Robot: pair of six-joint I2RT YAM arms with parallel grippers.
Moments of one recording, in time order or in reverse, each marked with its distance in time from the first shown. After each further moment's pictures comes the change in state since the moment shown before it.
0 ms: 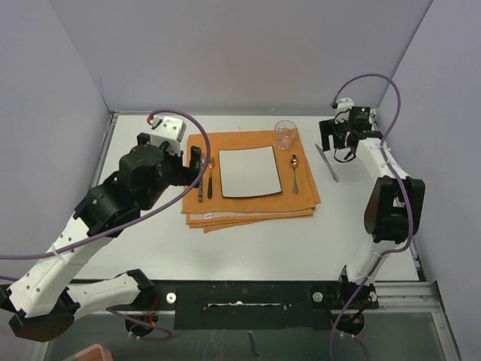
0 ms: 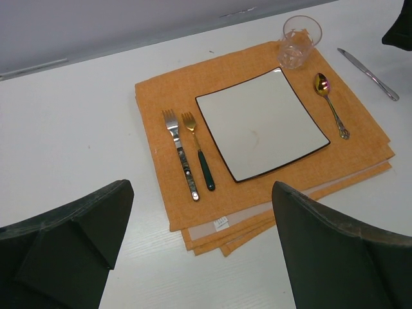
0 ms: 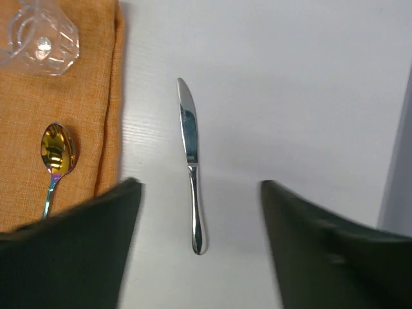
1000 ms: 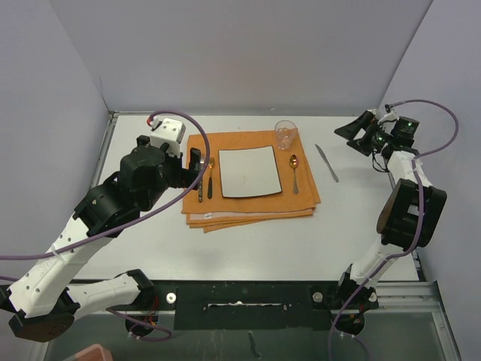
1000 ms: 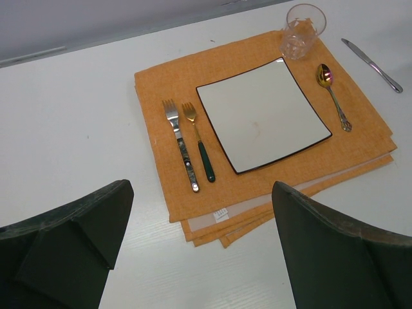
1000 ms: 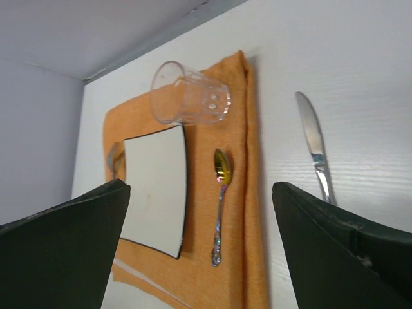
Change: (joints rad) left arm 0.000 -0.001 0.001 -0.041 0.000 -0.025; right arm -0.303 -0.084 -0.141 0.215 -0.670 0.674
